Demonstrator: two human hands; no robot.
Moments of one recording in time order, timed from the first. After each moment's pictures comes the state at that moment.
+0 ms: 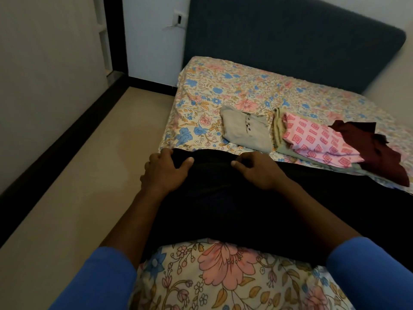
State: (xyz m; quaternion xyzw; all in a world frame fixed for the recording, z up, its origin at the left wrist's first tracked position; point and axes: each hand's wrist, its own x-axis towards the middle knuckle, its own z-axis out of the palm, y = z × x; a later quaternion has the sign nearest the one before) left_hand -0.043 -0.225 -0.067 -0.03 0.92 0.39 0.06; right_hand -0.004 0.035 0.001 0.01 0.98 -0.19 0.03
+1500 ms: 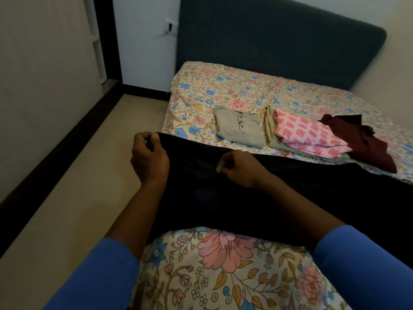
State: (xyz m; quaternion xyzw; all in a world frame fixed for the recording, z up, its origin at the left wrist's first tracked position) left_hand -0.023 -0.215 -0.034 -0.17 0.70 0.65 -0.23; right_hand 0.011 0.002 0.001 -0.02 0.98 -0.20 0.06
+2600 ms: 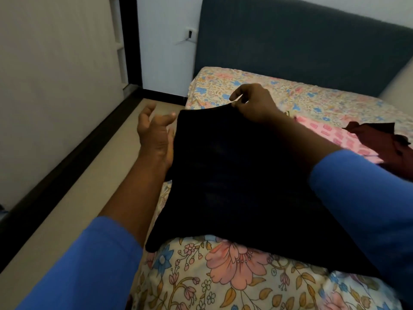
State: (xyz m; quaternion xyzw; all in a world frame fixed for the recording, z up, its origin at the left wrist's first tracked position) left_hand -0.048 -0.230 0.018 -0.09 0.42 0.90 -0.10; right_hand -0.105 0.004 0.087 -0.03 0.95 -0.26 -0.14
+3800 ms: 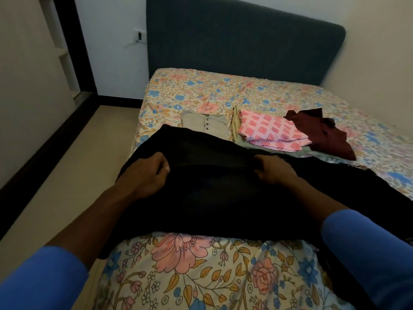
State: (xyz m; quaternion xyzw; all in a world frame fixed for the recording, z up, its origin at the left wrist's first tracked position) left_hand -0.005 -0.181 -0.019 0.23 0.92 0.31 0.03; right_hand 0.051 0.196 0.002 0.13 0.99 -0.06 0.06
